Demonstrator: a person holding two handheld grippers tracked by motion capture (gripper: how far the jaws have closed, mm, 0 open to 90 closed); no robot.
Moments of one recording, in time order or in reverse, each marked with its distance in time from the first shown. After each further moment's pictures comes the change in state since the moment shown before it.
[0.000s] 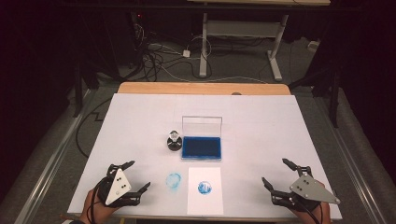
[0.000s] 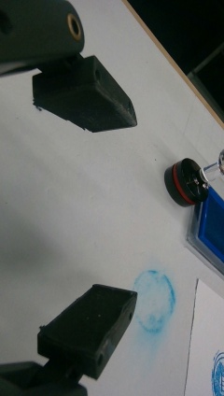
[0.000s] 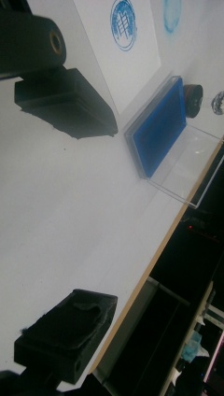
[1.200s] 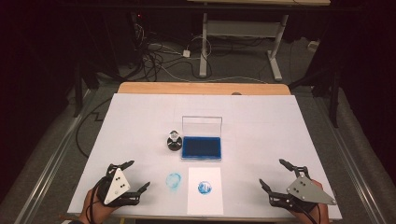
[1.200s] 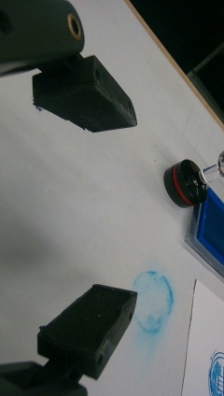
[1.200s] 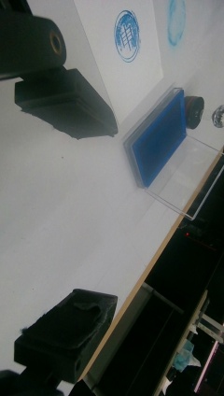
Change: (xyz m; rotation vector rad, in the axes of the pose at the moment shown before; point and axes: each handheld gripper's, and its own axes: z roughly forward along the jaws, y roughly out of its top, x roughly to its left) left arm 0.002 -0.001 0.000 -0.007 -0.003 -0.011; right arm 0.005 0.002 0.003 -0.003 0.031 -0.037
